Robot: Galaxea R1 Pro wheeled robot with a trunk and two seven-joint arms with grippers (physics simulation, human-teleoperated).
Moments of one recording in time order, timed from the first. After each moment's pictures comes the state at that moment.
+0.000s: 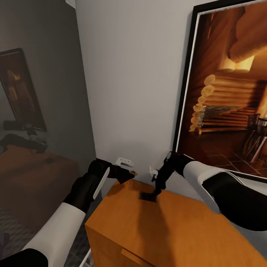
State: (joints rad) left arm -0.82 -0.11 -0.29 -1.11 -0.02 1.02 -0.34; right arm -1.34 0.08 0.48 0.01 0.63 0.06 1.19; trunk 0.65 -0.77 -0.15
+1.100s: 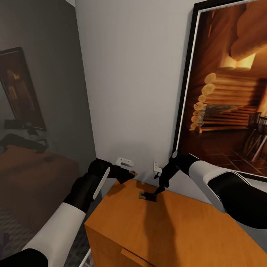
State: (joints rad) left arm -0.82 -0.11 -0.29 -1.11 -0.02 1.02 -0.34; right arm -1.34 0.03 0.48 0.01 0.58 -0.01 1.19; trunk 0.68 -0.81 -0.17
